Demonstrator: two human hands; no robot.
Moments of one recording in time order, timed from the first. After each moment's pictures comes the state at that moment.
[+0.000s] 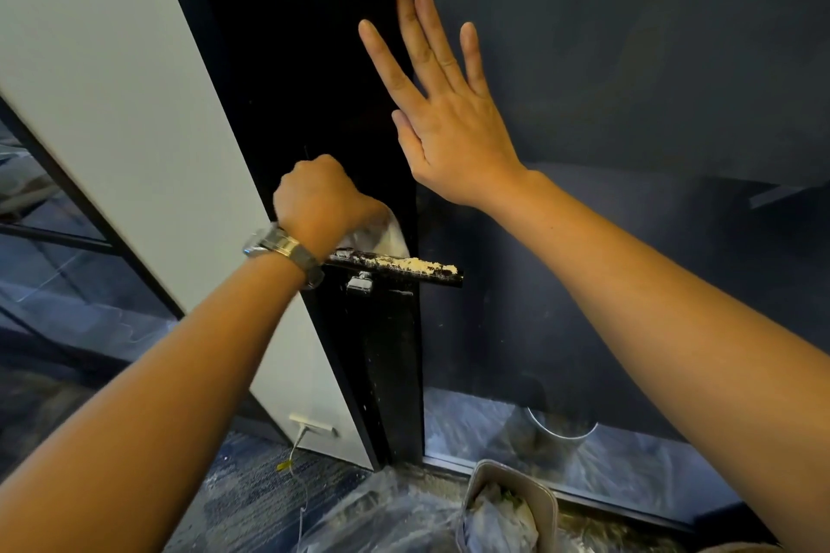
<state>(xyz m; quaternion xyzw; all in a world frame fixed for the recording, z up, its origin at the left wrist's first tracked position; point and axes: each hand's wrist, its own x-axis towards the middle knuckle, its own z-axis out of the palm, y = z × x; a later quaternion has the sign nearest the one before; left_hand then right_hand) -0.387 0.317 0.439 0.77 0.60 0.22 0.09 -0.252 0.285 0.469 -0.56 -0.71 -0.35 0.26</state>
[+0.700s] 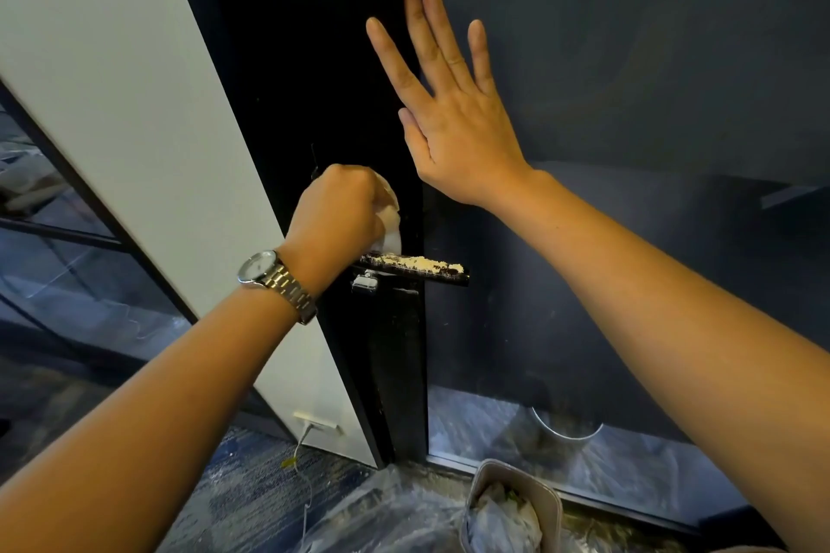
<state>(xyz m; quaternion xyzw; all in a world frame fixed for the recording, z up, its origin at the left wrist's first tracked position) -0.395 0.312 0.423 0.86 0.44 0.25 0.00 -0.252 0.285 0.469 -0.56 -0.70 -0.35 0.27</state>
